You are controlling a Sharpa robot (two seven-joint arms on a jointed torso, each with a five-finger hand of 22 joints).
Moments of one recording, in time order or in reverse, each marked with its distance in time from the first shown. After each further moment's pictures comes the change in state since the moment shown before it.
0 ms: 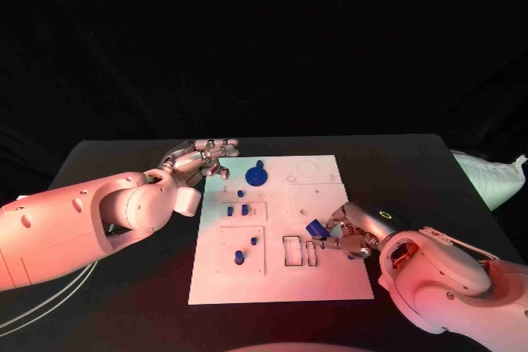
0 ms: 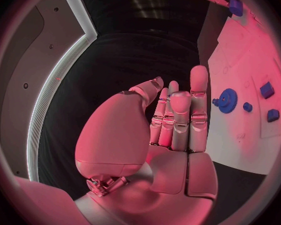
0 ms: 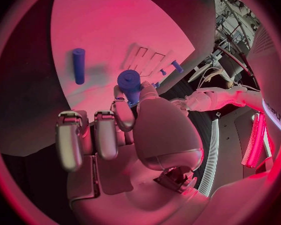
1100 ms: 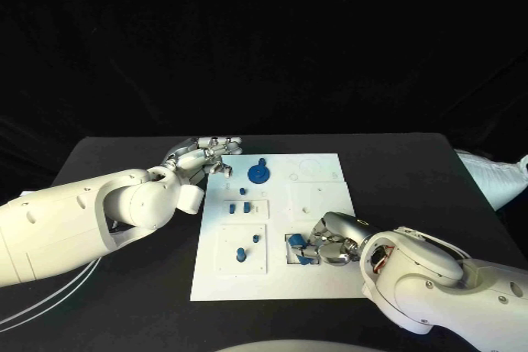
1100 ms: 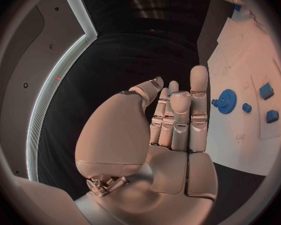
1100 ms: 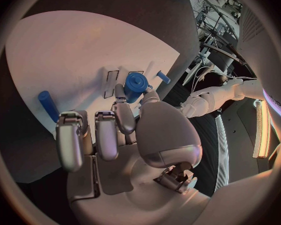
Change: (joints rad) left arm -0.001 0.001 0.000 0.001 0.000 0.002 0.000; left_hand 0.000 0.000 0.000 0.000 0.000 0.000 0.000 0.000 0.000 0.000 0.000 0.000 0.000 0.000 0.000 0.000 0.000 0.000 0.000 0.000 0.000 0.000; right arm 0.002 0.097 -0.001 -0.019 0.162 0.116 -0.021; right_hand -0.089 0.043 -0.071 0.004 0.073 0.018 -0.007 0.012 0.080 0.010 -0.010 0.016 0.064 0.000 -0.008 0.004 0.000 0.000 0.000 -0.007 0.004 0.001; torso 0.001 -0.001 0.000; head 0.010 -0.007
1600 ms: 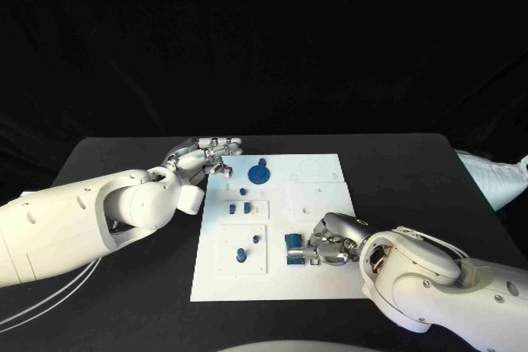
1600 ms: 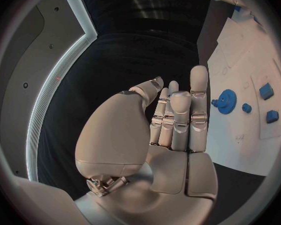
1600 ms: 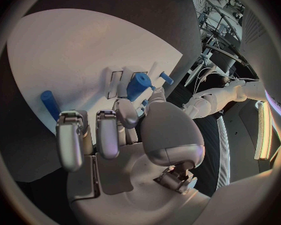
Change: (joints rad) left arm 0.000 -0.001 0.000 0.001 0.000 0.000 0.000; left_hand 0.000 0.000 -0.001 0.001 0.000 0.000 0.000 0.000 0.000 0.000 0.000 0.002 0.000 0.000 0.000 0.000 0.000 0.000 0.000 0.000 0.000 0.000; right arm 0.000 0.009 0.000 -0.014 -0.010 0.011 -0.013; right_hand -0.186 -0.068 -0.085 0.004 -0.385 0.000 -0.011 -0.010 0.038 -0.006 -0.017 -0.129 -0.070 -0.002 -0.002 -0.014 0.001 0.002 0.000 0.000 -0.012 0.000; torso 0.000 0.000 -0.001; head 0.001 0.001
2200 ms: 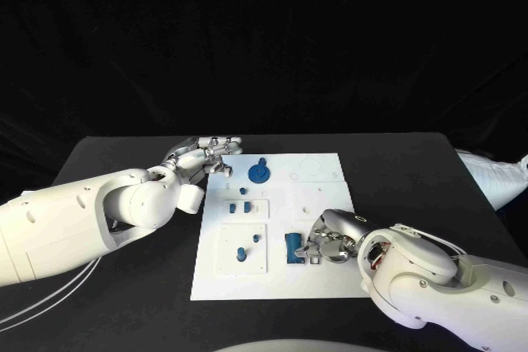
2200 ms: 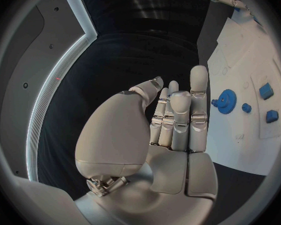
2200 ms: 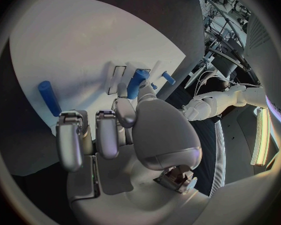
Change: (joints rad) left arm 0.000 -0.001 0.000 0.001 0.000 0.000 -0.001; left_hand 0.000 0.000 -0.005 -0.001 0.000 0.000 0.000 0.000 0.000 0.000 0.000 0.005 0.001 -0.004 -0.004 0.000 -0.001 0.000 0.000 0.000 -0.004 -0.001; right arm 0.001 0.011 0.001 -0.013 -0.056 0.008 0.000; right_hand 0.290 0.033 0.123 -0.104 0.074 0.008 -0.008 0.006 0.046 0.009 -0.009 -0.009 0.012 0.000 0.001 -0.001 0.000 0.000 0.000 0.000 0.000 0.000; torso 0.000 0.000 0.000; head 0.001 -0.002
